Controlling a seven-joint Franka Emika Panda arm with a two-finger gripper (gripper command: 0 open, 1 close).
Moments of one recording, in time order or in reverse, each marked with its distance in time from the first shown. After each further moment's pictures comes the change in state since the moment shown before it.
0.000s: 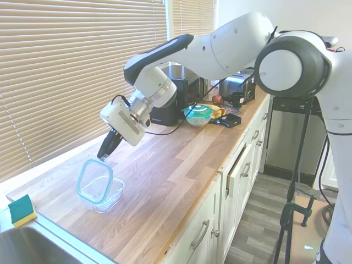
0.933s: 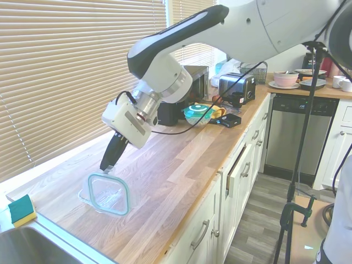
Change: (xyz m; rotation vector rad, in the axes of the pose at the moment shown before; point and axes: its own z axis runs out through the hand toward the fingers) arm -0.118 0.026 0.001 -0.080 0.018 -0.094
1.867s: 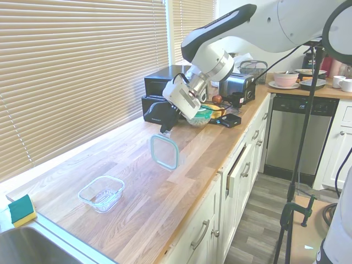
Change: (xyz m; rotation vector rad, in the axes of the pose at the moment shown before) arm 0.082 0.114 -0.176 -0.063 0.250 0.154
